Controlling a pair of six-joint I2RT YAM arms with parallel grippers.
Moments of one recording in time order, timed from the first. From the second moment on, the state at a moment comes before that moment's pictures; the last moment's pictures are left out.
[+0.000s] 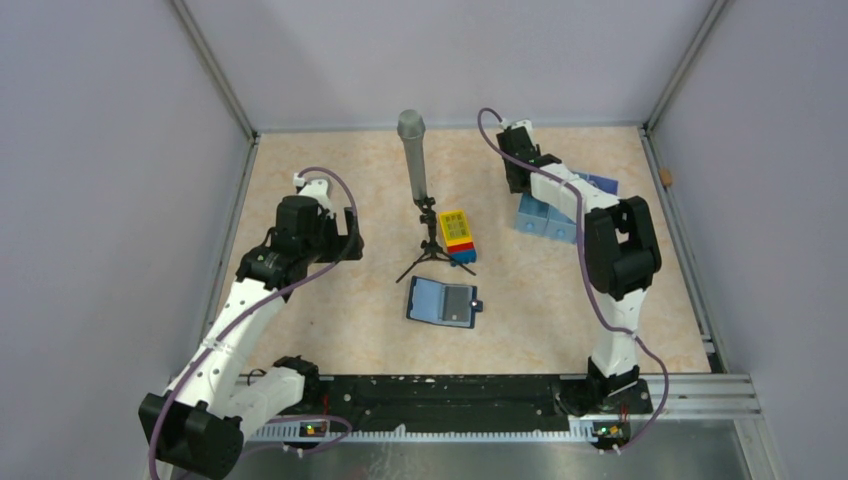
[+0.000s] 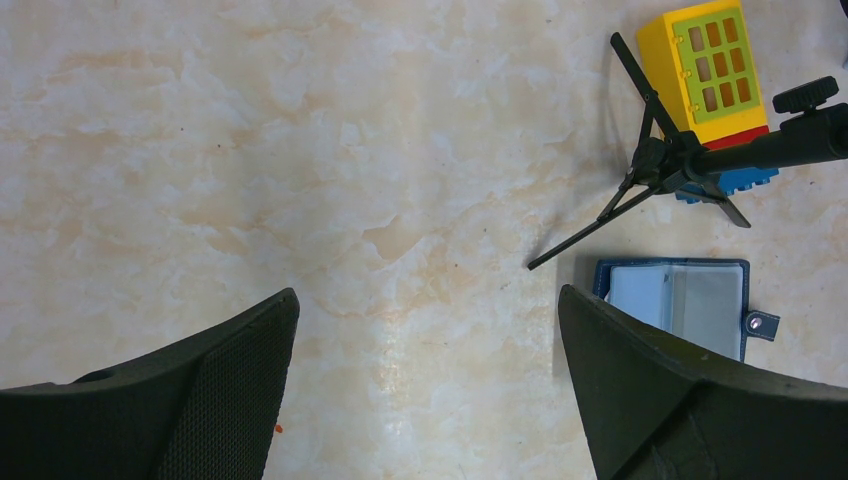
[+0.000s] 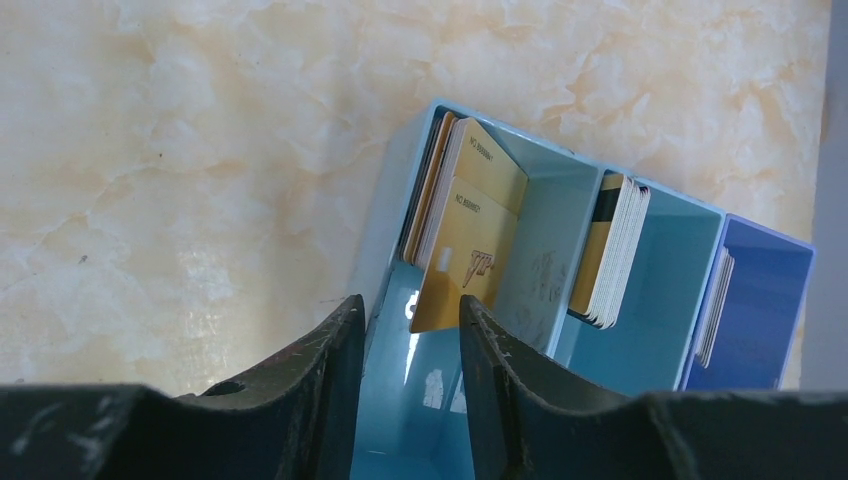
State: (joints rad) left arm -0.28 0.98 0.91 -0.61 -0.04 -0.26; right arm 0.38 2.01 1.56 -0.41 0.52 0.06
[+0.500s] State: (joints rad) left arm -0.28 0.98 0.91 -0.61 -0.04 -0.26; right arm 0.38 1.99 1.56 -0.40 0.52 0.07
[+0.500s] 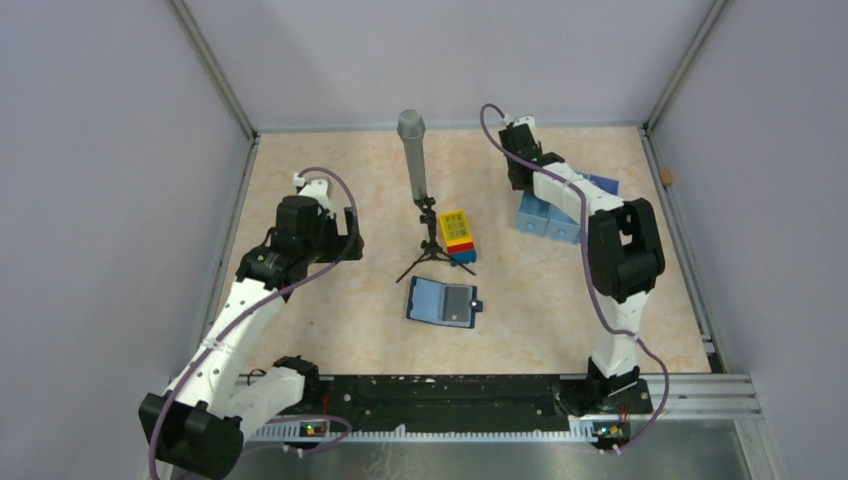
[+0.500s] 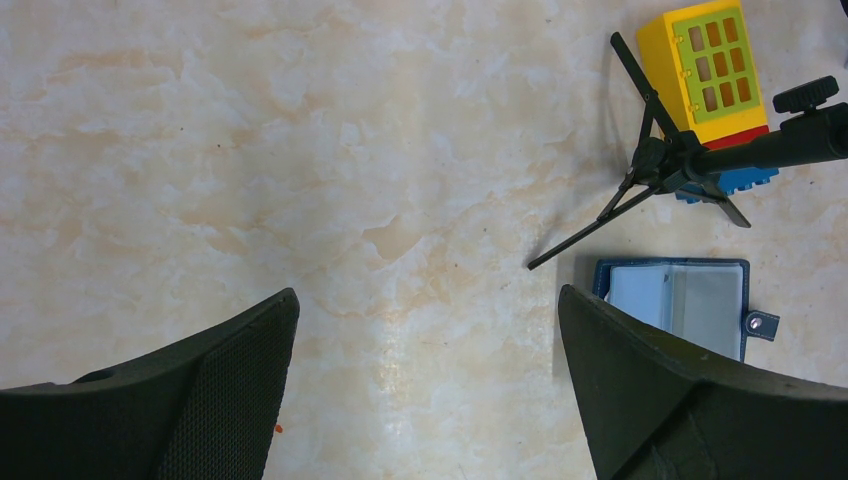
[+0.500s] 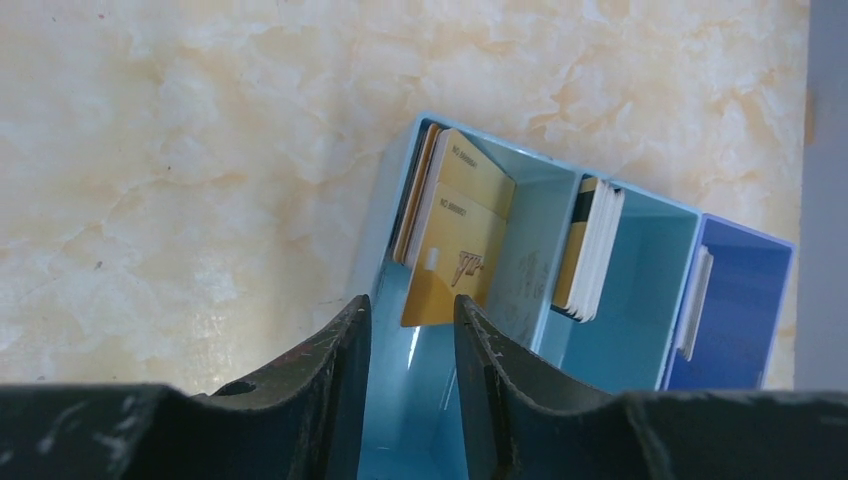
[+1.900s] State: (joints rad) left arm -0.28 0.97 0.90 -0.61 -0.04 -0.26; right arm 0.38 2.01 1.59 -0.44 0.58 0.07
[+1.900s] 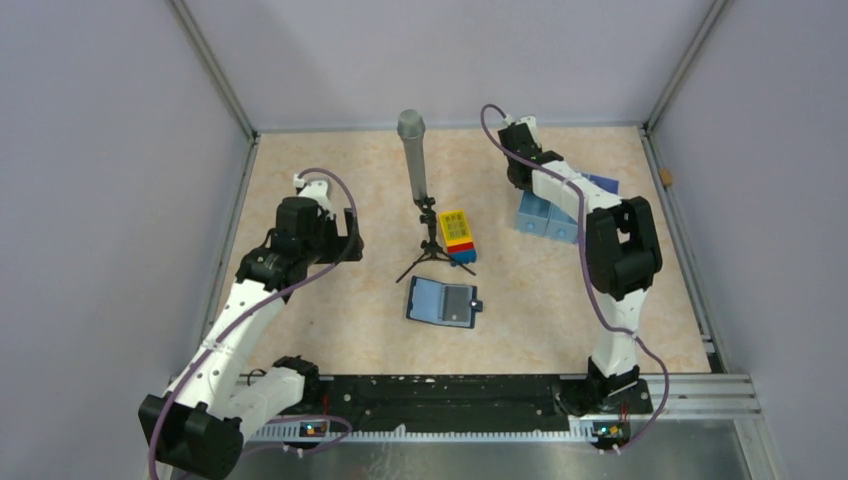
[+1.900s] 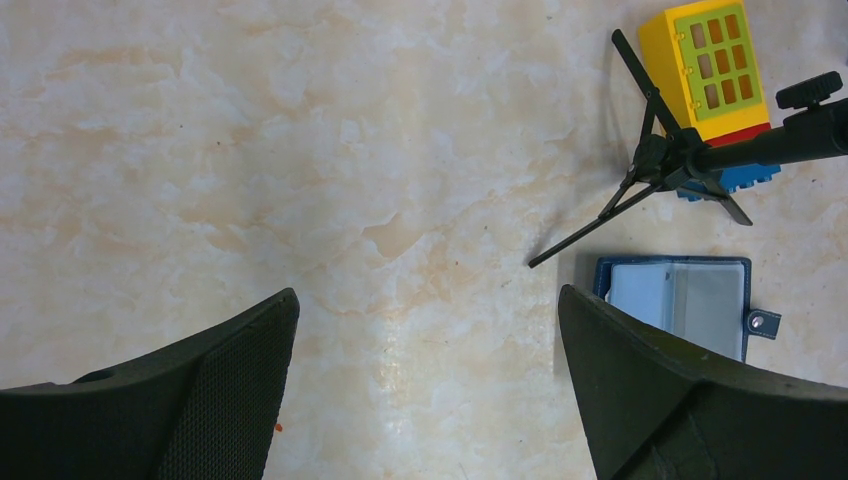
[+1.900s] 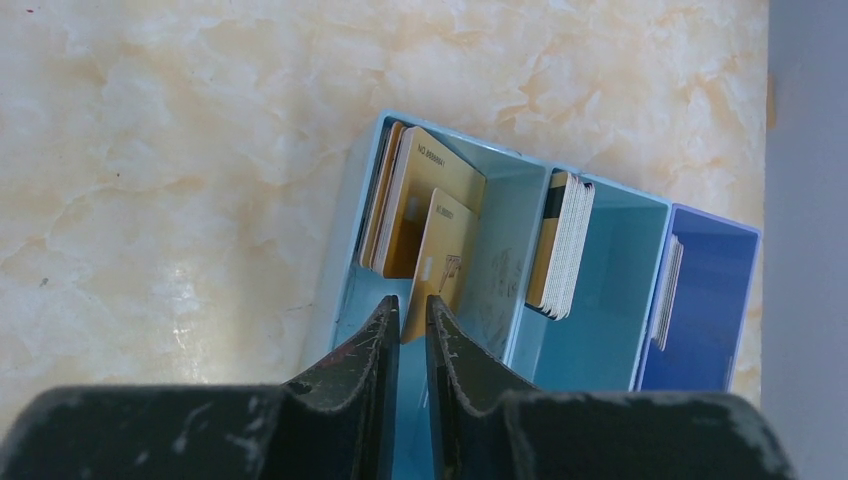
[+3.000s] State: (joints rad) left arm -0.28 0.96 0.89 -0.61 -0.04 -0.26; right arm 0.38 2.01 1.55 -0.37 0.71 0.07
